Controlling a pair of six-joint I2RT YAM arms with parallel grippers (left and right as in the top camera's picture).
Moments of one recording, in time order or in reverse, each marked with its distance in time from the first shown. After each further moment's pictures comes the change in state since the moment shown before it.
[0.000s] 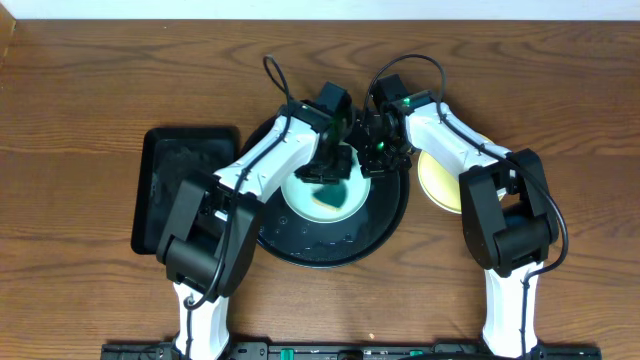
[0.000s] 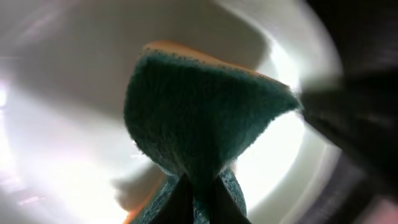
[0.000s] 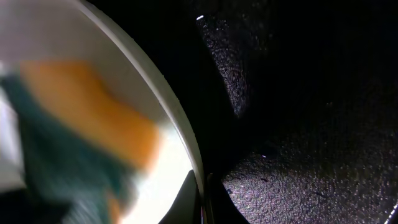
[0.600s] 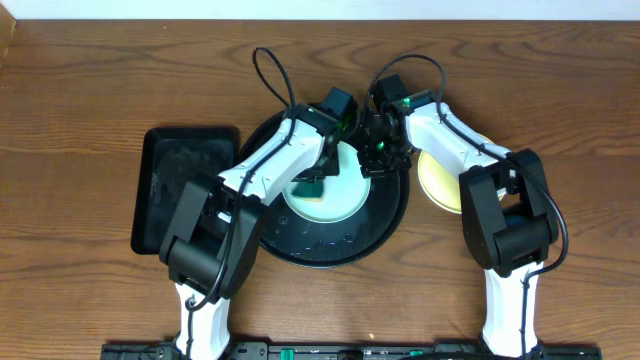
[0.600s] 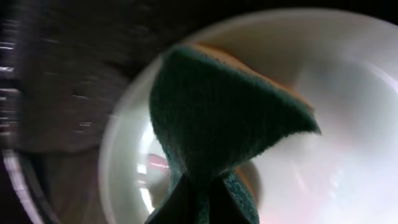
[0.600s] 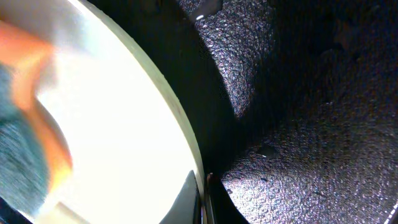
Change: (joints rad) left arm -0.019 0.001 0.000 -0.058 -0.436 -0.243; right arm 0.000 0.000 0.000 0.000 0.000 0.000
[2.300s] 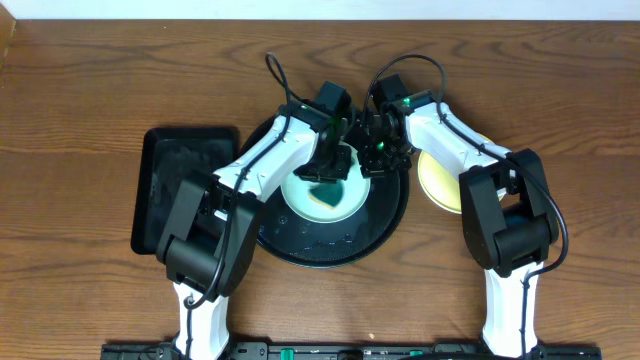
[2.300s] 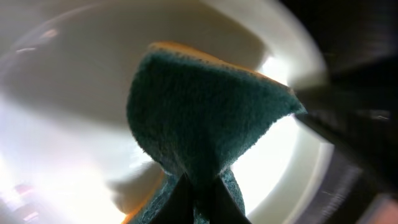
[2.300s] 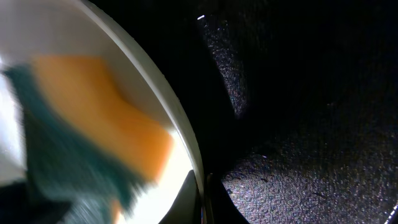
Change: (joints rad) left arm 0.023 0.000 0.000 0.072 0.422 0.312; right arm 0.000 0.000 -0.001 0.000 -0.001 0.000
